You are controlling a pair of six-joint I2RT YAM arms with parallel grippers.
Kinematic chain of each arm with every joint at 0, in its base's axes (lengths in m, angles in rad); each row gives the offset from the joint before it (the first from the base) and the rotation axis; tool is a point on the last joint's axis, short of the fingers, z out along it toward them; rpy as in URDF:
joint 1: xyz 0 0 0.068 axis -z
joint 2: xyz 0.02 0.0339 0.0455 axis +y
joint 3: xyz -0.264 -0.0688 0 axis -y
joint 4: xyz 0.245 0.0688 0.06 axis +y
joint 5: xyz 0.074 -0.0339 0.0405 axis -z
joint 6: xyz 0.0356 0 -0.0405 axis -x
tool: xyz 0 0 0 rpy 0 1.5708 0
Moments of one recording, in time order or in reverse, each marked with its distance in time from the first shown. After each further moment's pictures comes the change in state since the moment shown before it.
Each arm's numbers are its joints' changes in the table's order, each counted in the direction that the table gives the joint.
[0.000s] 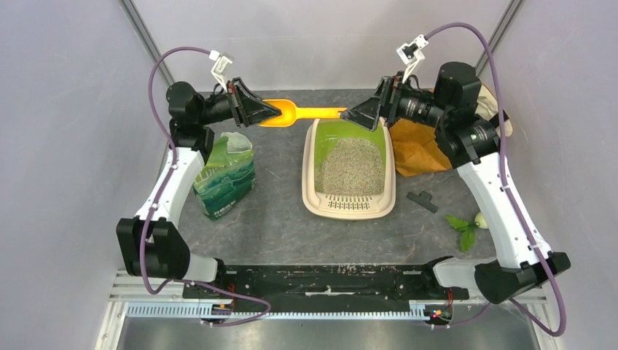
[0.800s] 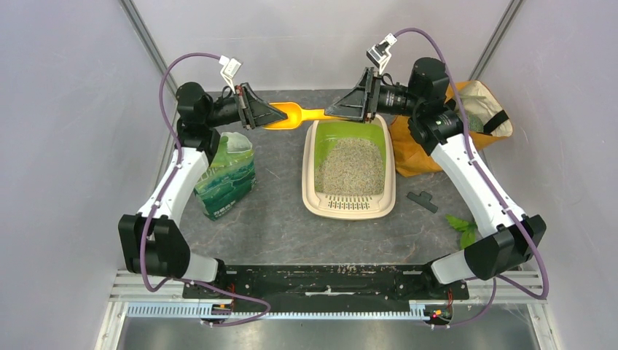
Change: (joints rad) left arm 0.039 0.020 -0.036 -0.011 -0.036 0.115; right arm -0.014 0.169 -0.073 -0.383 -0.339 -0.516
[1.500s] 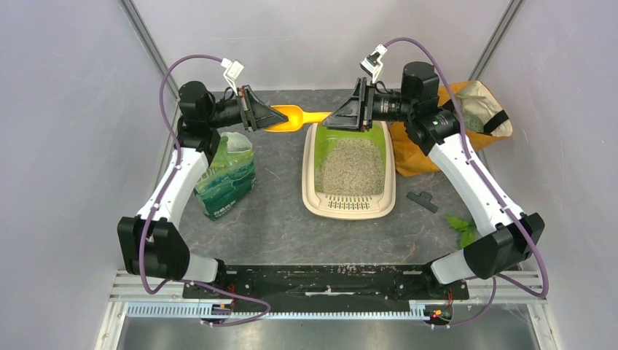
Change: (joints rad) left arm 0.005 -0.013 0.008 0.145 -0.025 -0.113; right arm -0.019 0.010 0.001 0.174 0.019 0.093
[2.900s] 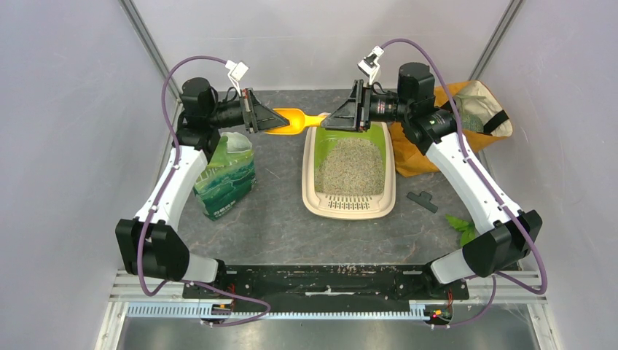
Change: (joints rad) left arm 0.018 -0.004 0.059 0.223 -0.005 -0.087; right arm -0.007 0.015 0.003 0.022 0.029 0.041
